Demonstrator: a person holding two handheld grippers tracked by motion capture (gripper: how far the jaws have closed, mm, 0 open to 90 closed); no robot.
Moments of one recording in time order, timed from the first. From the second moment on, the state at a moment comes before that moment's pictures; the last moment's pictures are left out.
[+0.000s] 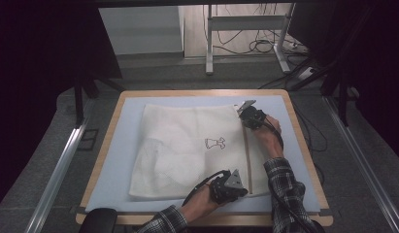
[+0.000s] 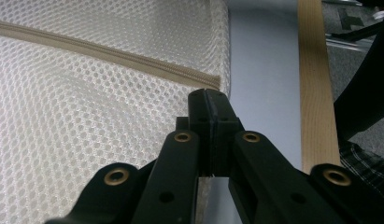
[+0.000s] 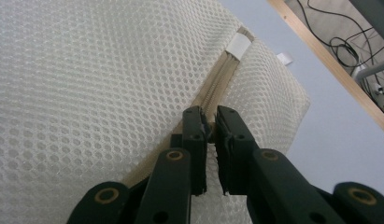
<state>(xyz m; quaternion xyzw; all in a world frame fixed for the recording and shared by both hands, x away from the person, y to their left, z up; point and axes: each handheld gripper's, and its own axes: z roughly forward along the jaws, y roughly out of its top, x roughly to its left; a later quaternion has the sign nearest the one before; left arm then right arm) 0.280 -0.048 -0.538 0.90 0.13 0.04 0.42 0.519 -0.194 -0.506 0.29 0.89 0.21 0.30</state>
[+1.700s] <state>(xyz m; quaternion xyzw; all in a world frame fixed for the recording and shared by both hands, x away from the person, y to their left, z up) 0.280 -0.048 -0.538 0.90 0.13 0.04 0.42 0.561 -0.181 -0.512 0.28 0.88 0.19 0.33</state>
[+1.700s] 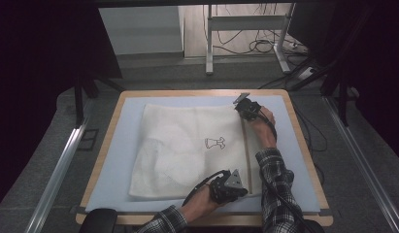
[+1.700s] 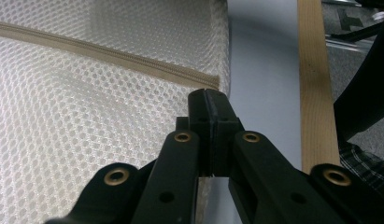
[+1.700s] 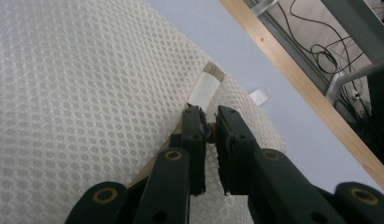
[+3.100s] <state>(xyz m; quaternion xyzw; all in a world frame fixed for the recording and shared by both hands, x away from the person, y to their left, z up) 0.274 -0.060 -0.529 0.90 0.13 0.05 0.41 0.550 -0.195 -0.507 0.37 0.85 0.30 0.24</state>
